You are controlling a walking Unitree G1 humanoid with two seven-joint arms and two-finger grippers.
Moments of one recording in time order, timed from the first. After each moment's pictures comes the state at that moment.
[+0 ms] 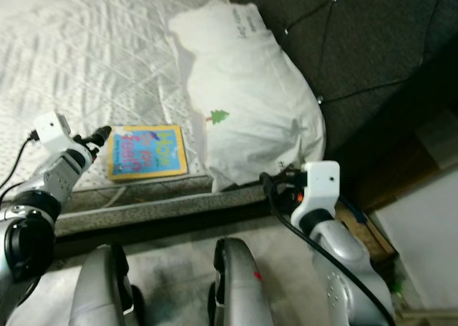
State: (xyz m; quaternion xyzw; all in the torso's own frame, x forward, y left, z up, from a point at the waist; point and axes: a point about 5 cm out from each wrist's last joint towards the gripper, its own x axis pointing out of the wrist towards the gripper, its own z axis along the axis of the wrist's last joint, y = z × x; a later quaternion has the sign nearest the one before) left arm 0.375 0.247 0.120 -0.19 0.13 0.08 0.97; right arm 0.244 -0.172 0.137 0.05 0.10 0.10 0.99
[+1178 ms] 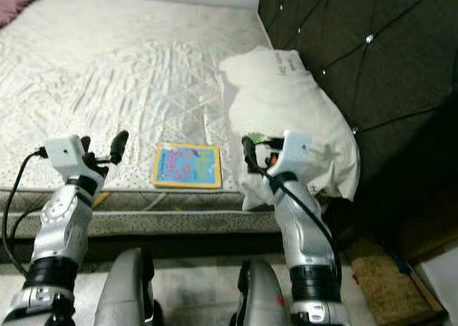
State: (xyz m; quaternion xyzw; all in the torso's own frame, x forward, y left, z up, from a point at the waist) left arm 0.320 0.205 0.109 -0.09 -0.03 -0.01 1.00; right arm 0.316 -0.143 0.126 0.13 0.03 0.08 0.99
